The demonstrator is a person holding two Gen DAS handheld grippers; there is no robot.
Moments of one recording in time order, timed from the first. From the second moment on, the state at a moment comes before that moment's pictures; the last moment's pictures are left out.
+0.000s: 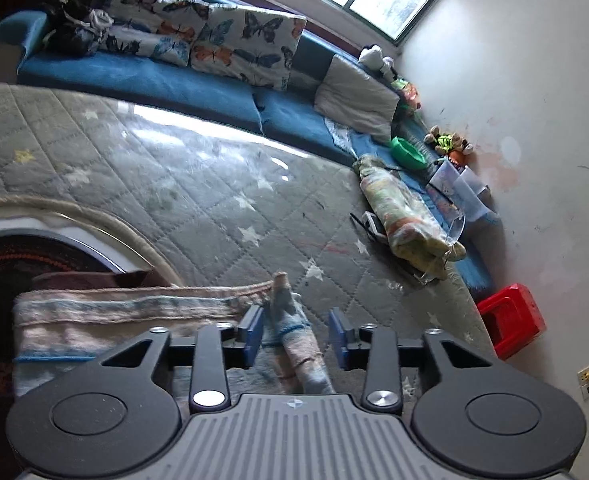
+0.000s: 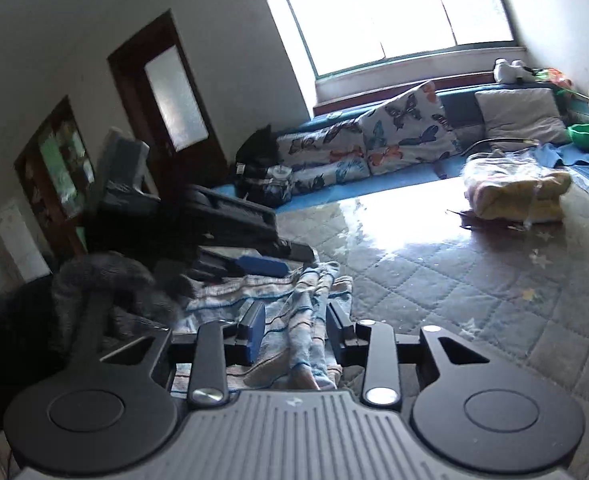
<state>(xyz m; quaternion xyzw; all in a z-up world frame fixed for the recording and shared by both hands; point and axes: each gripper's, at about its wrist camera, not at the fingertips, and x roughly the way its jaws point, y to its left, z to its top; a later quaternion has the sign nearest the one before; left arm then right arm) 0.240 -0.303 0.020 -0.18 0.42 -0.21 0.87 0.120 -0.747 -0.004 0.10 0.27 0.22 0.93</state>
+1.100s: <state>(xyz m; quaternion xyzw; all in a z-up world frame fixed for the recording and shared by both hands) 0.150 -0.280 0.003 -0.02 0.37 -0.27 0.89 0.229 -0.710 0.006 0.01 0.33 0.22 0.92</state>
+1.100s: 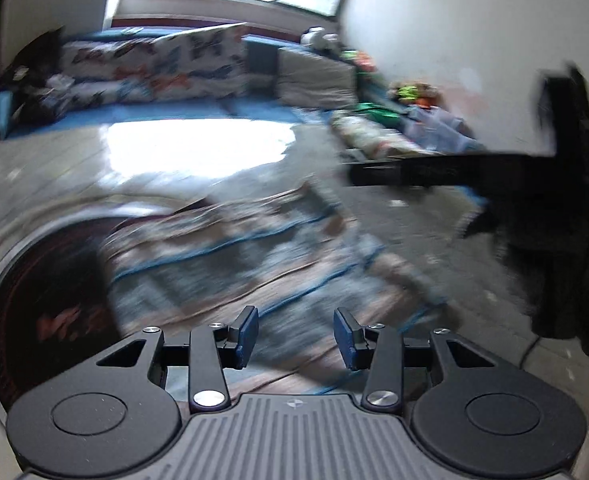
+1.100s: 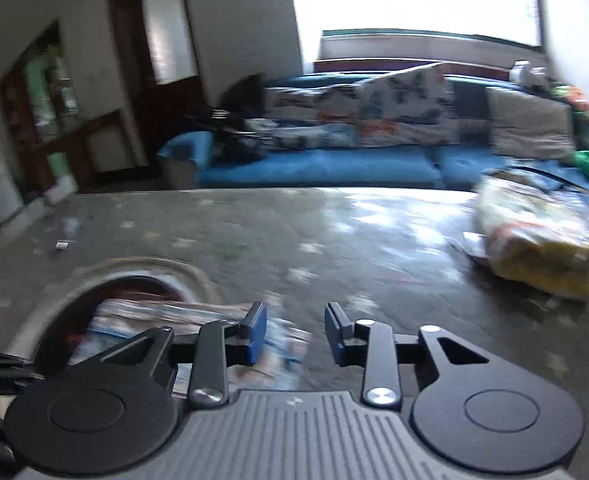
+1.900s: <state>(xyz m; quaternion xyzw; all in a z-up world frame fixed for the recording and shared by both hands) 0.169 -0.361 -0.023 0.00 0.36 -0.41 0.84 0.272 -0.686 -0.036 -0.01 0.41 0.31 0.86</state>
